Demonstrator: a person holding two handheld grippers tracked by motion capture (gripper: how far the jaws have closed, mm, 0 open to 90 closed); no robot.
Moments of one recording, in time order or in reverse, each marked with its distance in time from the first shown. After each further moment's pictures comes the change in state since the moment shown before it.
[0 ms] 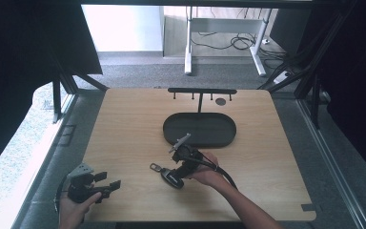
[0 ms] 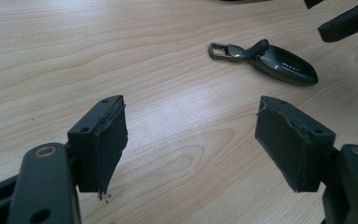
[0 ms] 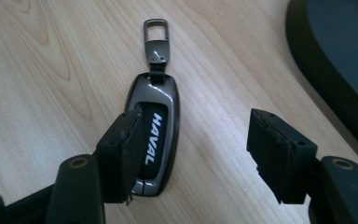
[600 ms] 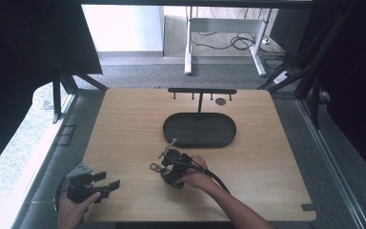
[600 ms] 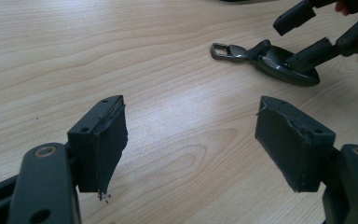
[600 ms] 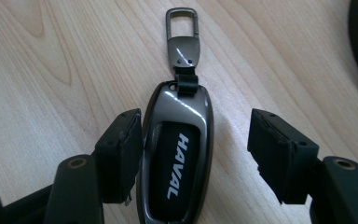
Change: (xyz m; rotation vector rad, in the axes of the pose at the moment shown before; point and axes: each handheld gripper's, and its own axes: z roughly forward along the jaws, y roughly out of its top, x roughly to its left) left arm 0.002 0.000 -0.001 -0.003 -0.001 -0.005; right arm 0.017 0.011 0.037 0.067 0.018 -0.022
